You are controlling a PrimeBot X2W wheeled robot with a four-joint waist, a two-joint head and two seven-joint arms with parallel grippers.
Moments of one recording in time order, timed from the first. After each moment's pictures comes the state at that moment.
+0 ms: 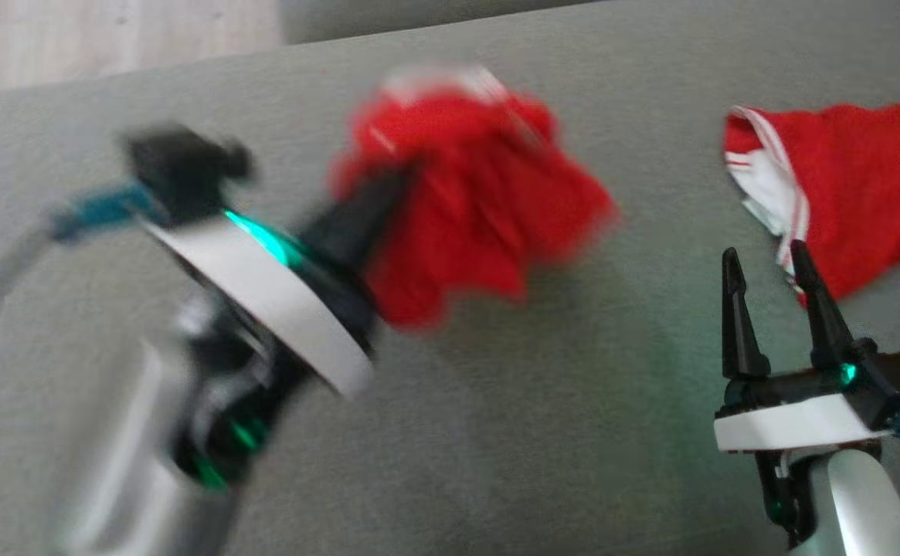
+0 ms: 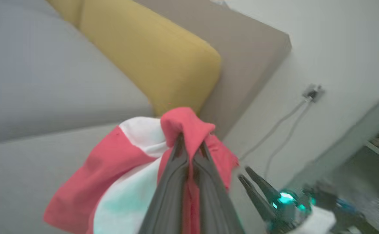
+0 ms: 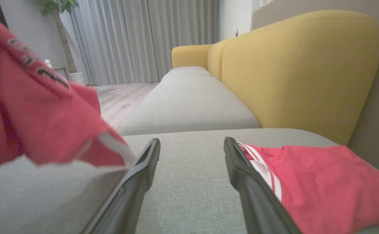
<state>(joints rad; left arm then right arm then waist) -0.47 0.25 -0.39 -0.28 -0.88 -0.07 0.55 -0.07 -0.05 0.02 0.10 0.08 0.12 -0.25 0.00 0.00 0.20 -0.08</state>
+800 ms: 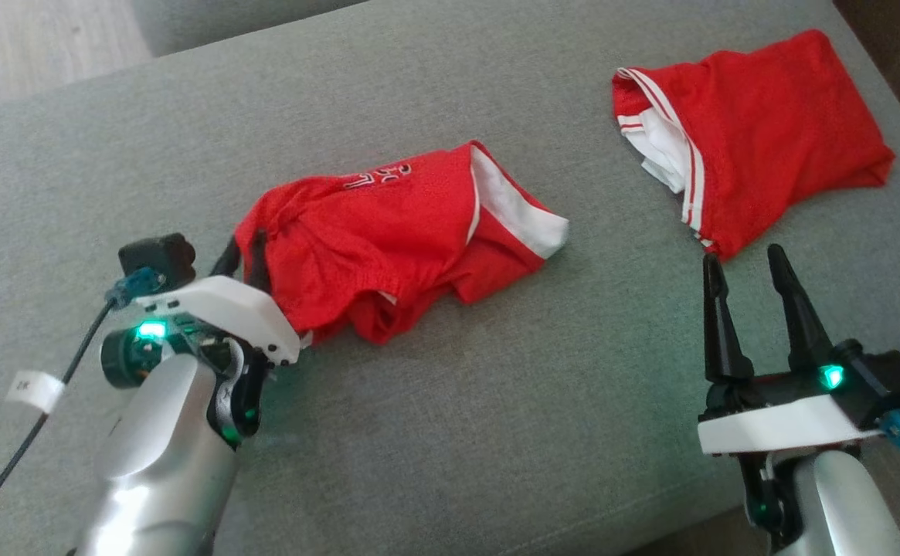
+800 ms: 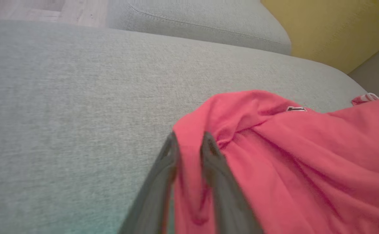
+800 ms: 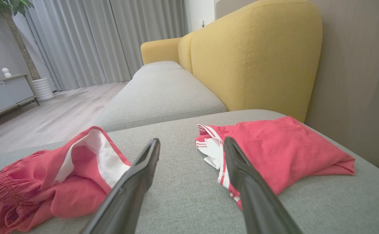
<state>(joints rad) -0.53 0.16 -0.37 0.62 -0.64 0.08 0.11 -0.07 -0.05 0.07 0.11 0.18 0.12 -0.25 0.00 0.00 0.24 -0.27</state>
